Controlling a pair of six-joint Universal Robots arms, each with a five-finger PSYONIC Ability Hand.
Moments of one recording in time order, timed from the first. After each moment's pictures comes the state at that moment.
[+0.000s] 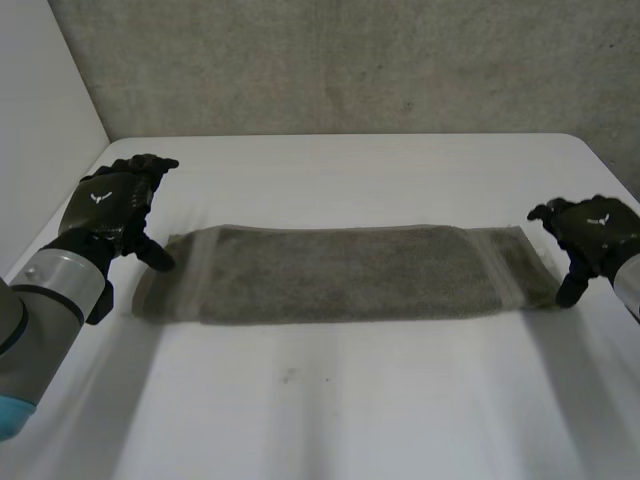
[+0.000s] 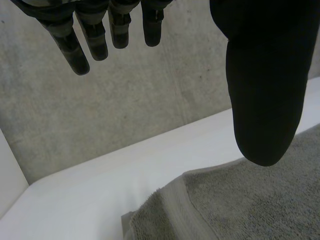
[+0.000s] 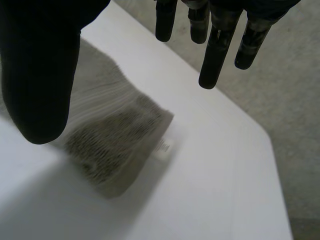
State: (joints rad) left arm 4.51 -1.68 -1.87 3.50 -1.42 3.16; right arm 1.57 -1.33 1.72 -0.06 1.32 2.62; left_hand 0.17 0.17 0.17 0.17 0.03; right_hand 0.19 0.17 0.45 0.18 0.04
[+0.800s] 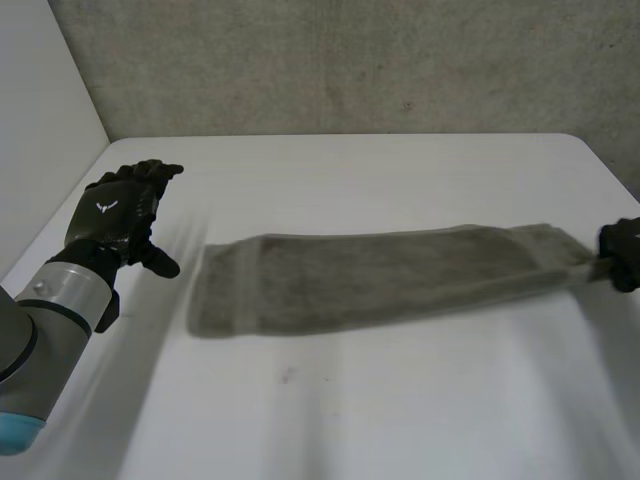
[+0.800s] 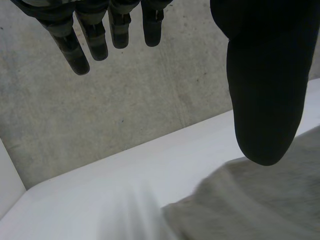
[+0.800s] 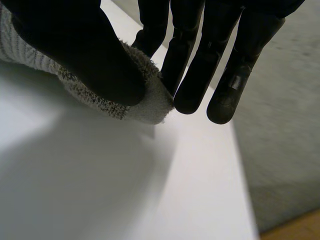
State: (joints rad) left arm 4.50 -1.68 -1.93 3.58 -1.42 3.16; right arm 1.35 -1.10 1.74 -0.39 1.24 2.59; left_hand 0.17 0.17 0.17 0.17 0.03; right_hand 1.38 1.20 1.21 1.21 1.03
